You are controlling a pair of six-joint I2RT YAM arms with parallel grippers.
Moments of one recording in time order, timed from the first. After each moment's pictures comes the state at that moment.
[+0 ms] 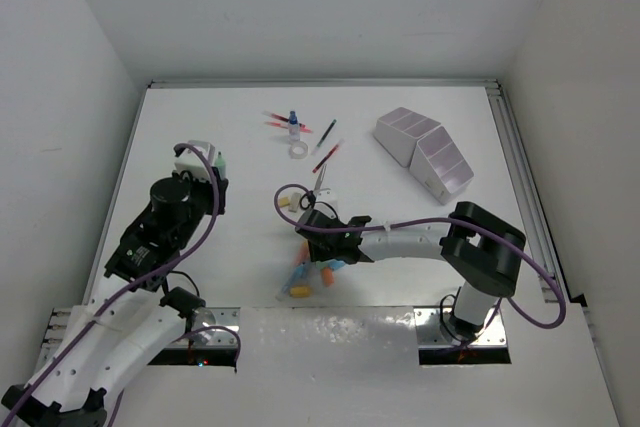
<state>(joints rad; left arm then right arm) -0.43 0.59 0.74 -0.48 -0.25 -0.11 1.11 1.72 0.89 -0.22 0.35 0.78</state>
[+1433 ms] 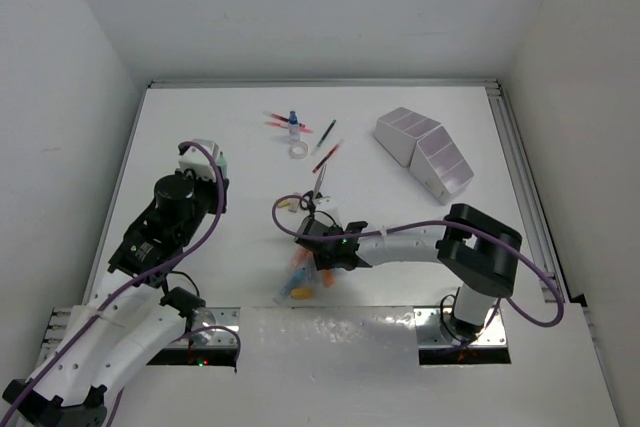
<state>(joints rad) -0.43 0.62 0.74 -0.47 -0.26 -0.09 1.15 1.73 0.88 -0.30 0.38 0.77</state>
